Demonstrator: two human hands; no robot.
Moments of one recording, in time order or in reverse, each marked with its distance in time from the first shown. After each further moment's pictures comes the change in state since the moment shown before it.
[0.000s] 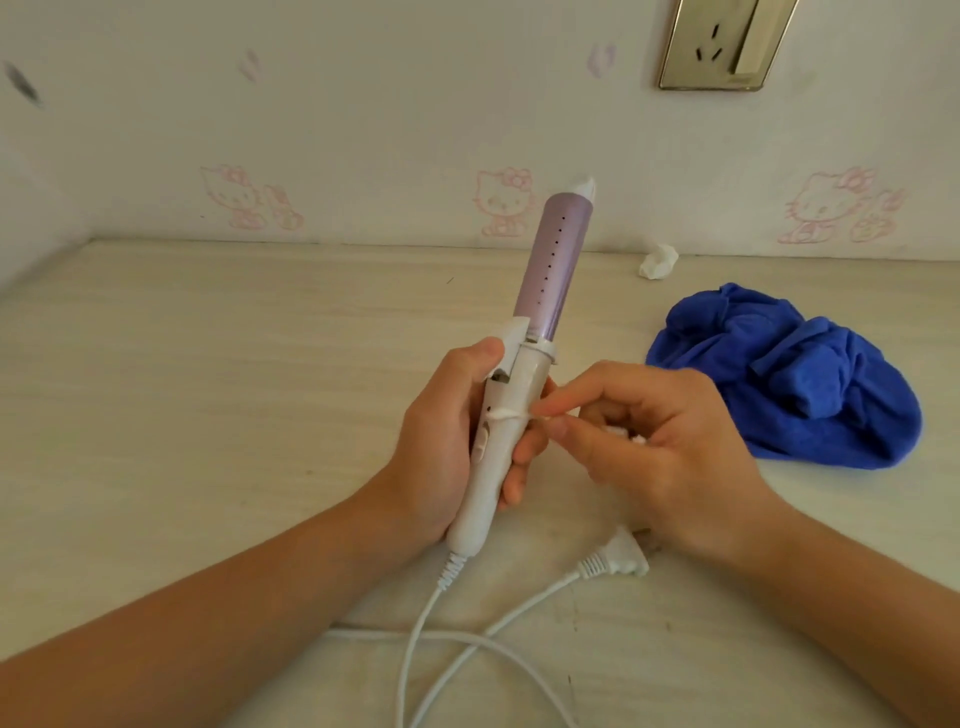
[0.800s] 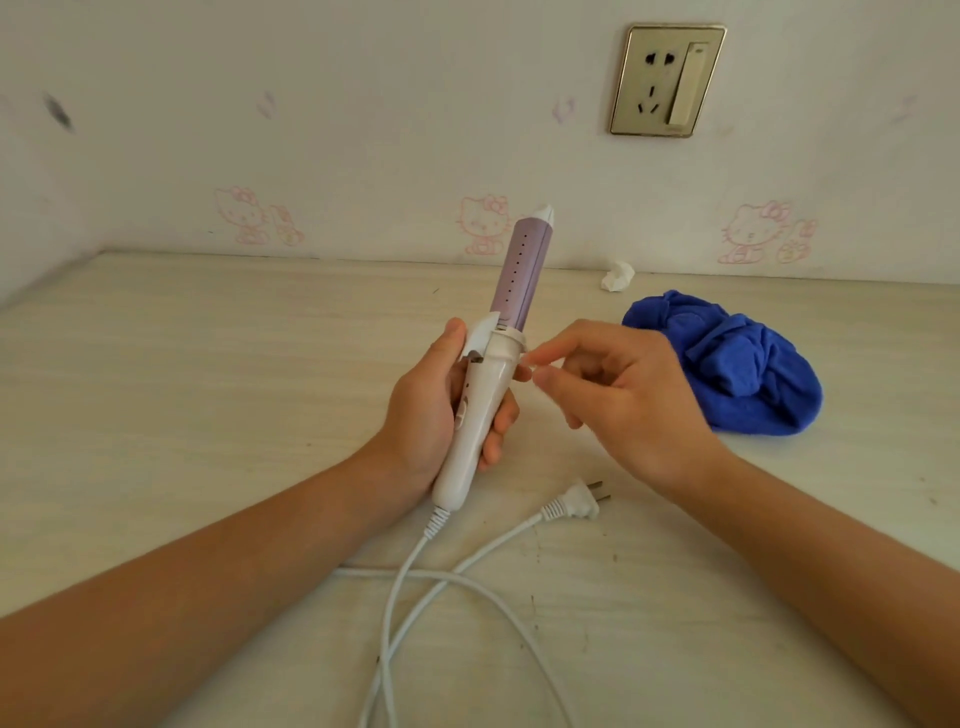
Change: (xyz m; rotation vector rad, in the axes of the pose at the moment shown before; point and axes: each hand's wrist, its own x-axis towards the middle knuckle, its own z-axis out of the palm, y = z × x) left_hand -0.012 0.002 0.009 0.066 0.100 -0.005; right_hand -0.001 -0.010 -0.007 -0.123 0.112 -0.008
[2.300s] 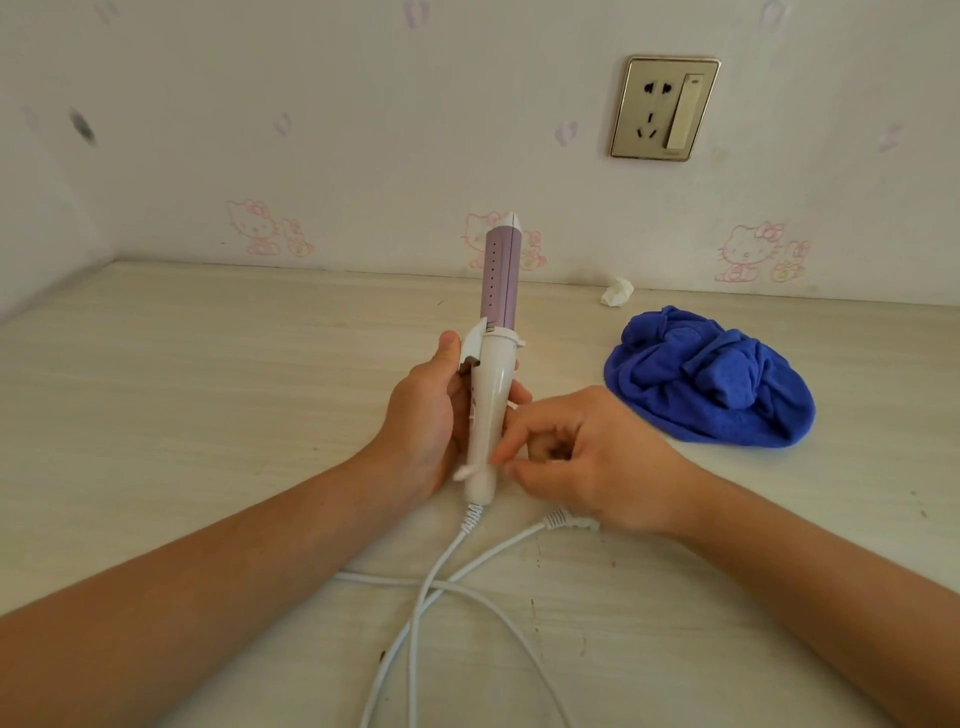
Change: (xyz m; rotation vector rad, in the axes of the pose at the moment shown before) left_hand 0.010 -0.006 -0.006 -0.152 0.149 -0.018; right_hand -0.013 -0.011 0.008 -0.101 -0.392 0.069
